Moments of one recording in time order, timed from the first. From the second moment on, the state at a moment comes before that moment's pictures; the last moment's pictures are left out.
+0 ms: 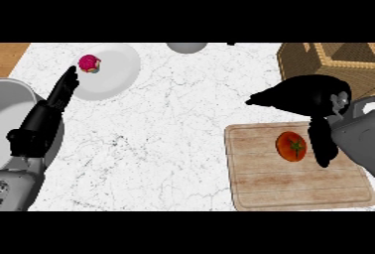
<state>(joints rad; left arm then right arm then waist) -0.22 0.45 -0.09 -1.53 0.04 0.08 -0.01 -0.81 -0.70 0.54 -1.53 0.19 1.03 0.41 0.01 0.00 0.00</state>
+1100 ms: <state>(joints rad) -0.19 0.38 -0.01 -1.55 -0.04 0.01 -0.02 -0.62 -0.64 0.49 -1.39 0.70 0.86 -0.02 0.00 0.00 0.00</state>
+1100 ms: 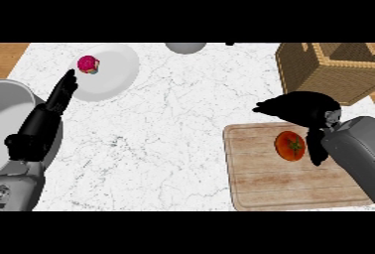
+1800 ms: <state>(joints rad) -0.23 0.34 0.04 -1.52 -0.08 -0.04 -0.01 -0.52 -0.58 0.43 -1.34 0.89 0.81 -0.14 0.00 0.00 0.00</state>
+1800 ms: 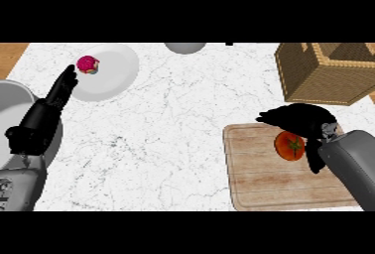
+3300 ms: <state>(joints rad) -0.20 0.29 0.10 -1.56 -0.13 -0.09 -0.01 -0.52 -0.65 0.15 -0.99 1.10 0.44 -0.43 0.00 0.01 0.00</state>
